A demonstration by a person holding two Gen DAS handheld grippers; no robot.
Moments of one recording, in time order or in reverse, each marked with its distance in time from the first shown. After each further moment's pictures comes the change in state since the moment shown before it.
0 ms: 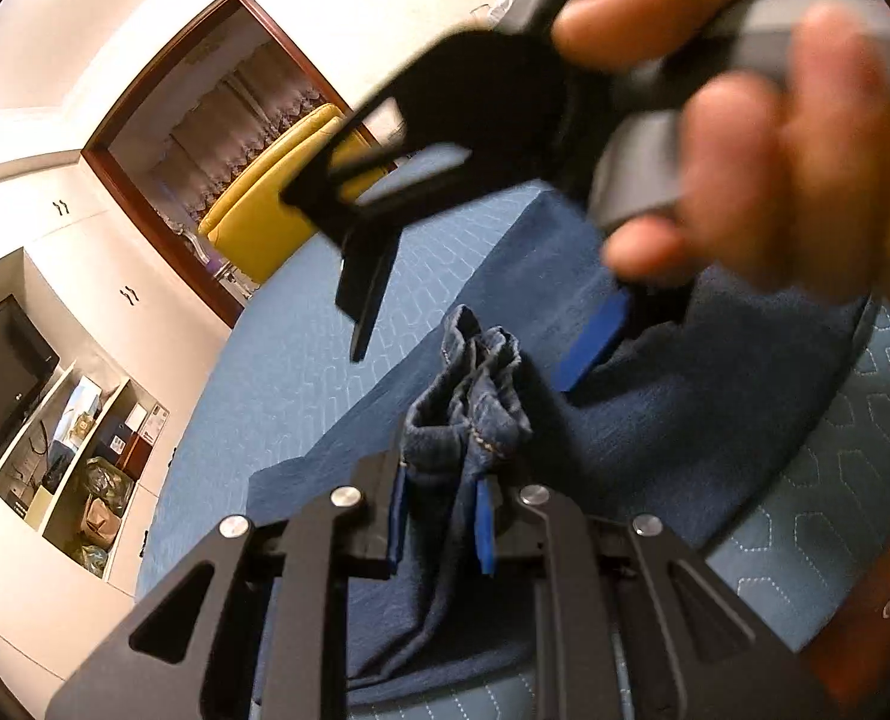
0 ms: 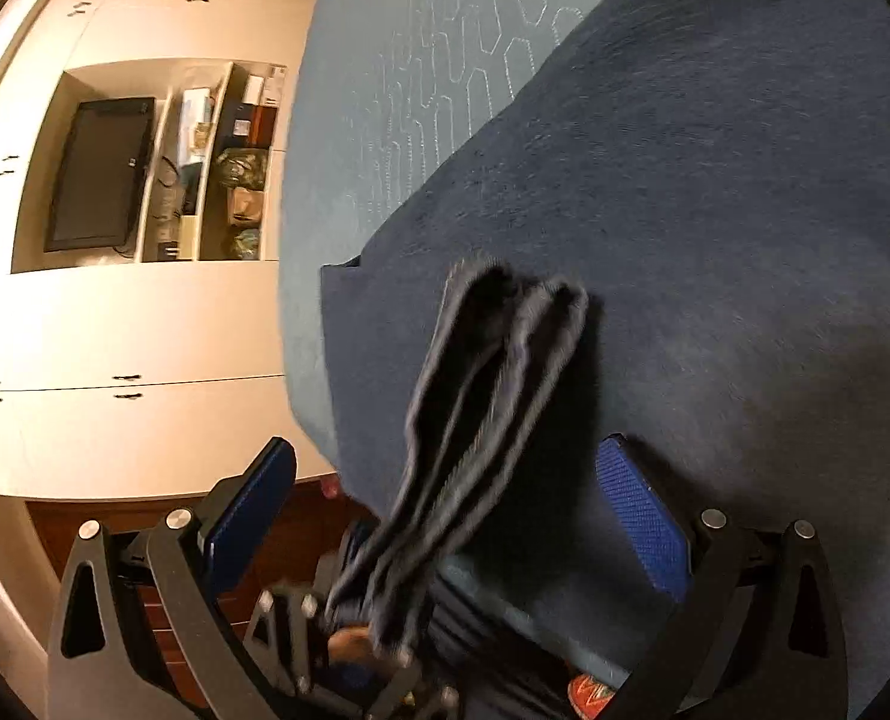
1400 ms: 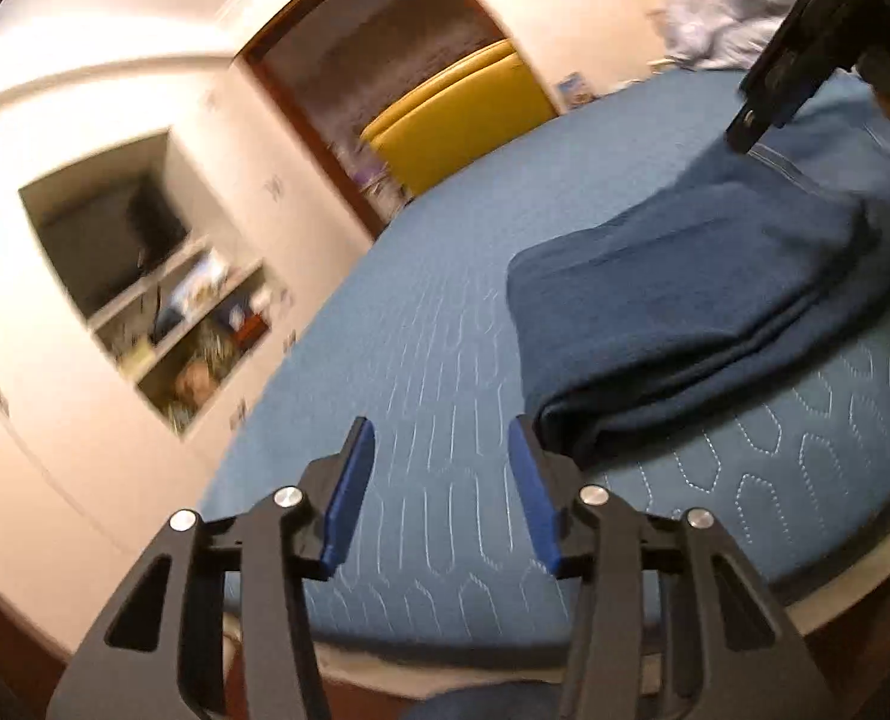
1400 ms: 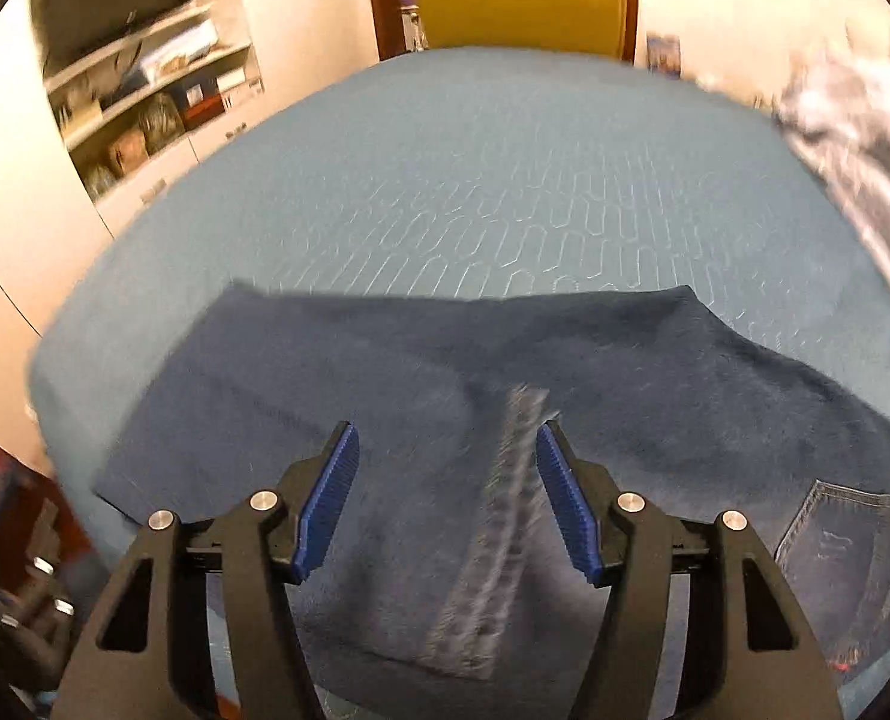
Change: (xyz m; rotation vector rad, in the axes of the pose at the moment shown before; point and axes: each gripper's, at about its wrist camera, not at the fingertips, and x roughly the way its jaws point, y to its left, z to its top) left arm -0.034 0.082 -0.130 -0.193 0.117 0.294; right arm 0.020 0.047 -0.080 -0.618 -0.506 -0.772
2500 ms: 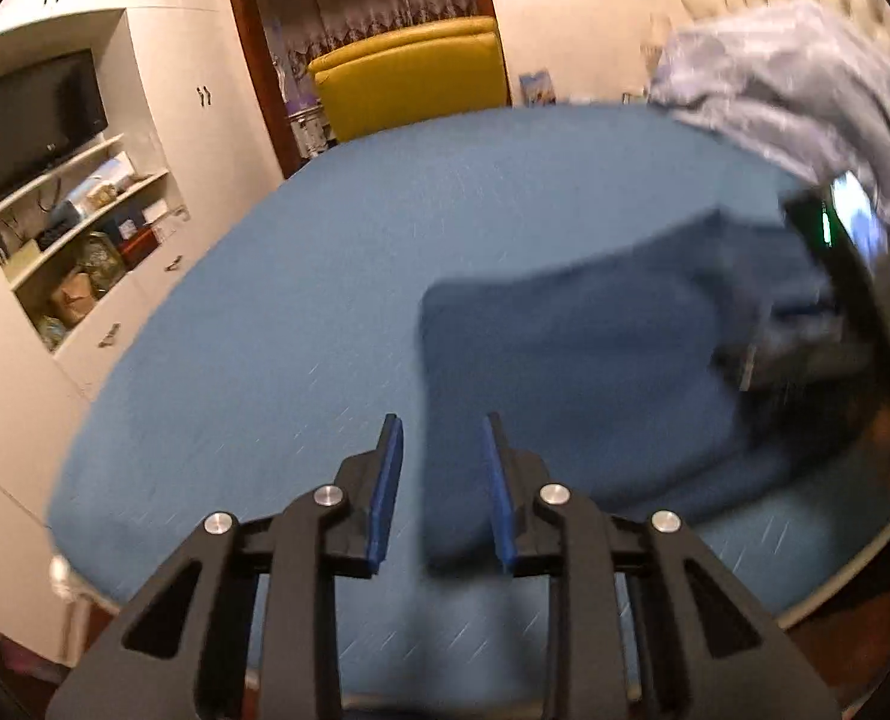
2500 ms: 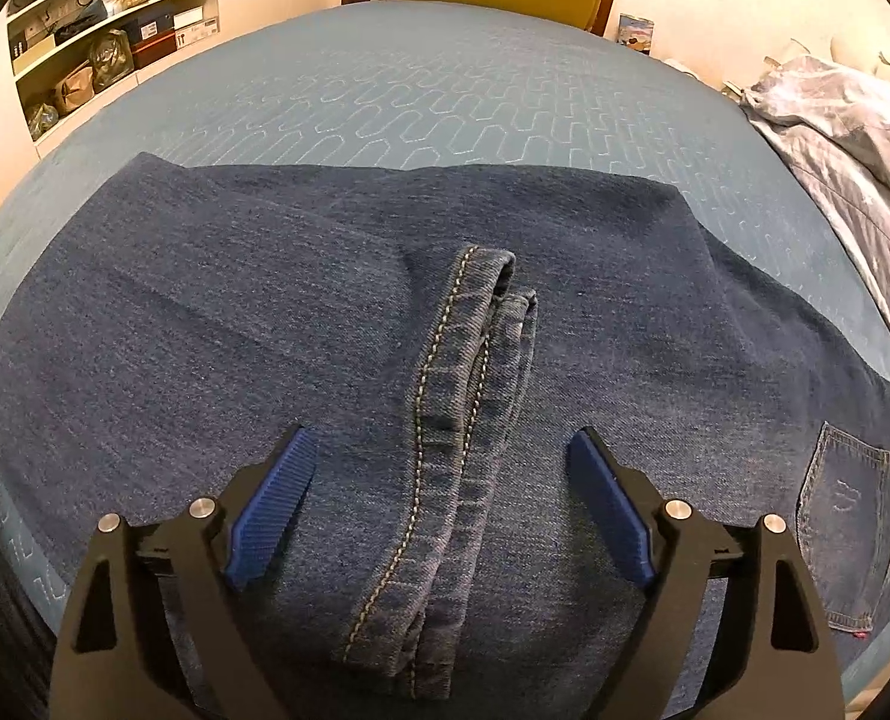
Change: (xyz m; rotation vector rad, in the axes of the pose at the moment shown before) left arm 0.054 0.026 0.055 -0.279 0.111 -0.352; right arm 0.052 -0.023 -0.031 -0.022 0.093 -0.088
